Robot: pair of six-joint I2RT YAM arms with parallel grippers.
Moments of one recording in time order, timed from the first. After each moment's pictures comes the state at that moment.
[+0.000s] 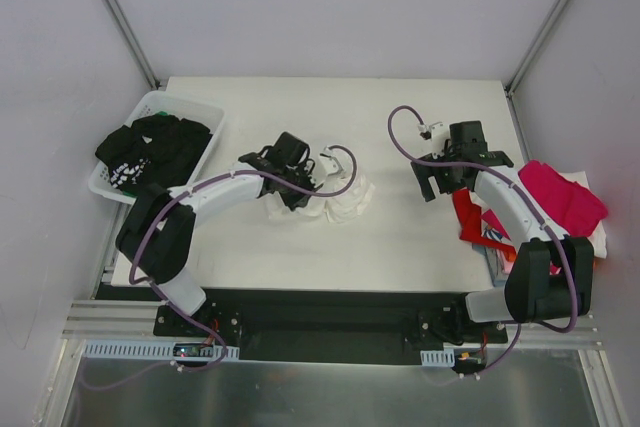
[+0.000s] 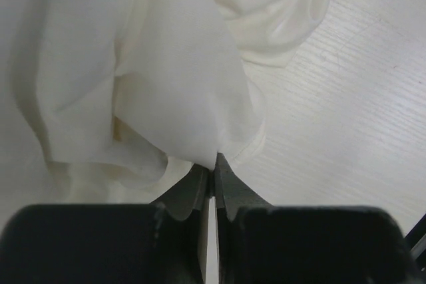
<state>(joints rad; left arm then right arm) -0.62 1.65 1.09 -0.48 0.31 0.40 0.15 1.39 1.03 -0.66 -0.04 -0.30</state>
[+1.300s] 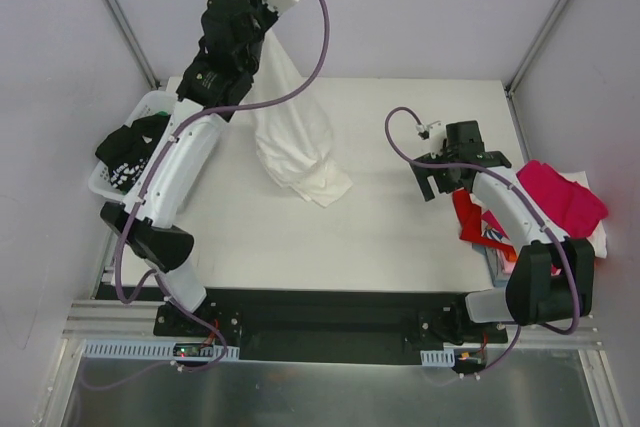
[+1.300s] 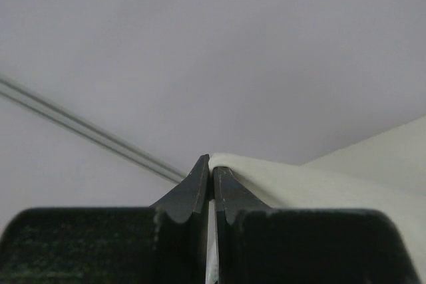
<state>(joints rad) -0.51 1.69 2.08 -0.36 -0.45 0.77 0.18 1.38 1.03 -0.66 0.02 -0.30</state>
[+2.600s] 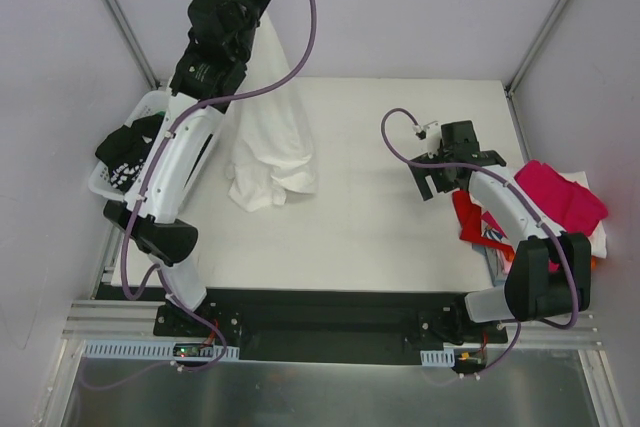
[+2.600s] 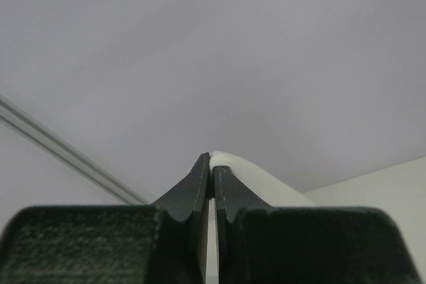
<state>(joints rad) -0.47 1.76 2.25 -0.32 -0.38 0.61 0.20 1.40 1.03 -0.64 0.07 -0.29</state>
